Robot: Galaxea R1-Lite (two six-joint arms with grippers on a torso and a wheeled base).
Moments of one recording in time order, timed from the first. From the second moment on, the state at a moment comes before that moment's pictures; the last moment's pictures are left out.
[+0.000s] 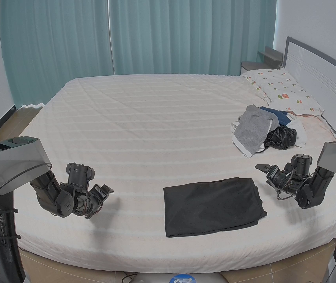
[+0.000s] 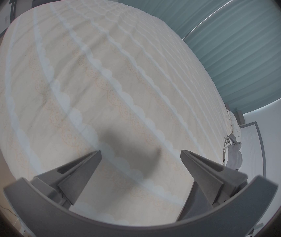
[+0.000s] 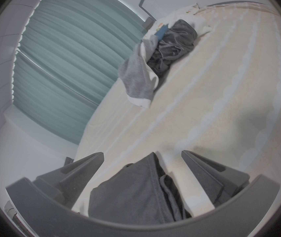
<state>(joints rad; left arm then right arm) -0.19 2.28 -0.81 -0.63 0.01 -1.01 -0.03 2.42 -0.83 -1.16 0.30 0.77</state>
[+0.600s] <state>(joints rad) -0.20 2.27 -0.80 -0.68 0.01 -1.02 -0.03 2.40 -0.75 -1.22 0.34 0.77</state>
